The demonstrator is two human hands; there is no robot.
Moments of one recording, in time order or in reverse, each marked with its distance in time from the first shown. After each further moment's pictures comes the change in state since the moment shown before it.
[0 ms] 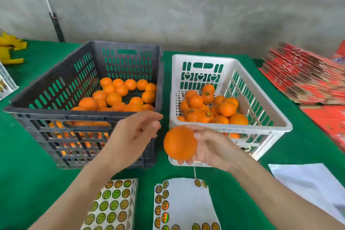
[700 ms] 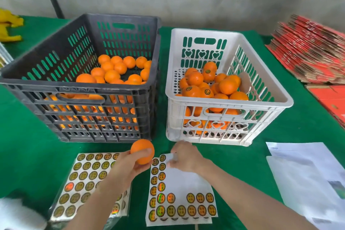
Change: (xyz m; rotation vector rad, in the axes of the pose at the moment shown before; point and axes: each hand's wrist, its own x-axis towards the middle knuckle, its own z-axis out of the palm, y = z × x) left_hand -0.074 -0.100 0.083 -0.826 0.187 -1.074; right_hand 0.024 0.144 -0.043 -1.478 0.293 0.425
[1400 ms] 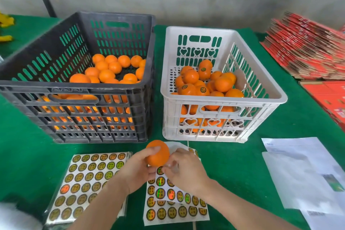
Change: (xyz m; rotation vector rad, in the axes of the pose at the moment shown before) left_hand 0.003 -0.012 0.021 0.064 -0.370 -0.070; right_hand -0.056 -0.015 0.014 0.226 0.434 -0.178
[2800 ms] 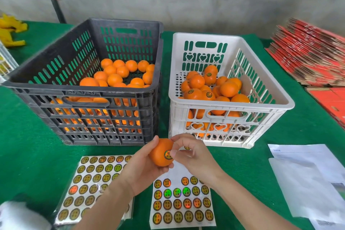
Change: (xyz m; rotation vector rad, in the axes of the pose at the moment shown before) left_hand -0.026 0.018 0.012 -0.149 -0.098 0.105; right_hand 0.007 -0.047 -0.058 0.651 -0.044 0.155
